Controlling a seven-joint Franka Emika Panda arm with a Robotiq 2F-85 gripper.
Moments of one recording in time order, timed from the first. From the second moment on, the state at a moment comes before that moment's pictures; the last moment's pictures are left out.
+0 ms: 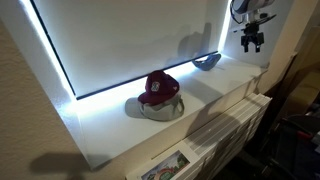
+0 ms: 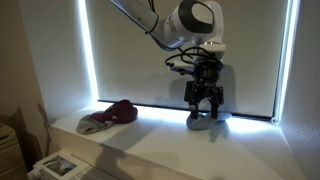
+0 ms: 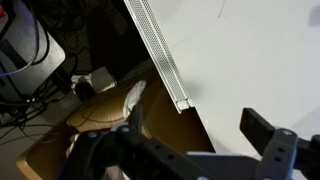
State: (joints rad) arm -0.40 0.61 -0.41 -1.55 0.03 1.88 1.44
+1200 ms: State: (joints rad) arm -0.17 0.46 -0.32 -1.59 0.18 2.08 1.93
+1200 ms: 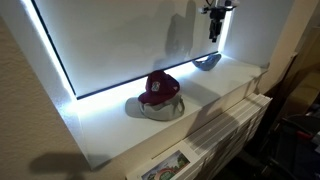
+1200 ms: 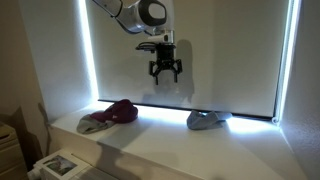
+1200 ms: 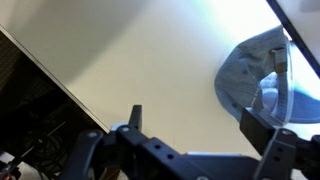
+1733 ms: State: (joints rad) arm -0.21 0.53 -0.30 -1.50 0.25 2.10 2.09
